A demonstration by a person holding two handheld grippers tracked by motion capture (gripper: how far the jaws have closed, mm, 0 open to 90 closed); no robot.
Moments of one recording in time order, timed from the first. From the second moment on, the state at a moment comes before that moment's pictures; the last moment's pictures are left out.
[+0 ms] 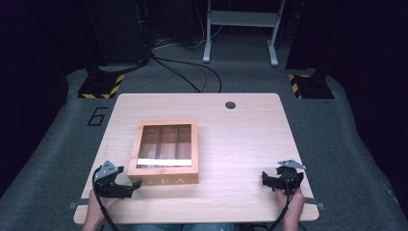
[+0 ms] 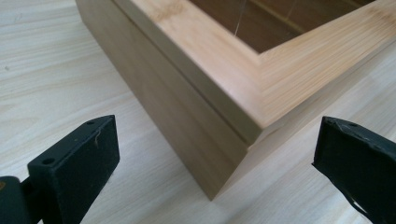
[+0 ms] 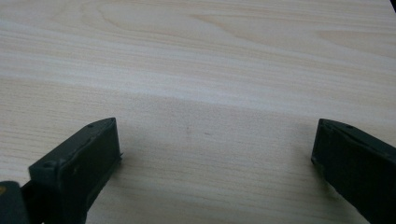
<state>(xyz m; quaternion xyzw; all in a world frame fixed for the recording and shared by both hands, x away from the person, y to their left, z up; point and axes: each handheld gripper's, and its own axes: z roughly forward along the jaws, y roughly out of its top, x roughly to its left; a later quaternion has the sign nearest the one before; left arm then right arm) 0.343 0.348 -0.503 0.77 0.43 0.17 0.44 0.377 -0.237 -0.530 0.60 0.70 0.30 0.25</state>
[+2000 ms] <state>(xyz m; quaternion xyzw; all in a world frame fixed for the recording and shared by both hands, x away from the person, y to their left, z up) 0.326 0.338 -0.499 0.74 0.39 0.24 0.49 0.377 -0.237 -0.530 0.60 0.70 0.30 0.25</state>
